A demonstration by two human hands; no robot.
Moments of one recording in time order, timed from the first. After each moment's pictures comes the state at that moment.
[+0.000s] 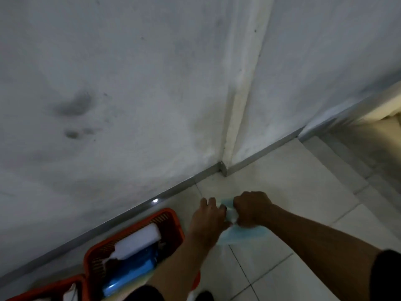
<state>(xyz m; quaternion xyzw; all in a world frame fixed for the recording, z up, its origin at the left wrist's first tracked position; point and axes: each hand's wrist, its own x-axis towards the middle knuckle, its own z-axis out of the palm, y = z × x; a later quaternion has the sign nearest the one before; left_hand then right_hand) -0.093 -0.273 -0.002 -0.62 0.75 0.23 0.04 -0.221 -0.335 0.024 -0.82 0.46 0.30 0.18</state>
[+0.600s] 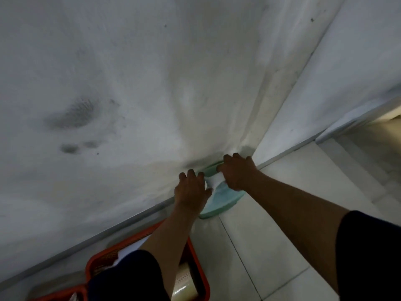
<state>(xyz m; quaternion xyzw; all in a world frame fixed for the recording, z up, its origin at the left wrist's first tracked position) -0.019 -0.369 -0.022 -0.74 0.63 0.21 0.02 -0.148 -0.443 0.002 -0.85 0.46 0.23 0.10</state>
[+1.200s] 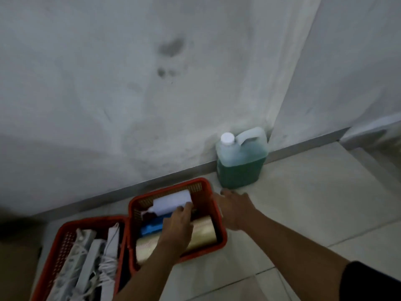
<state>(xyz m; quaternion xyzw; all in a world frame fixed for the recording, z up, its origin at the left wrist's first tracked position) 0.018 -0.084 -0.054 -0.79 0.58 0.21 -0.01 -0.131 -0.186 -0.034 -0.88 0.40 0.17 0.19</state>
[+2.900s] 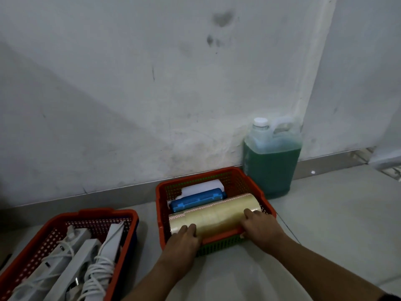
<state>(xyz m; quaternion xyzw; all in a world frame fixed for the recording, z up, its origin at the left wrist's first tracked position) 0.083 -0.010 -0.237 -0.70 0.71 -0.02 0.04 -0.110 -0.130 -0.225 -0.92 0.38 0.06 -0.04</state>
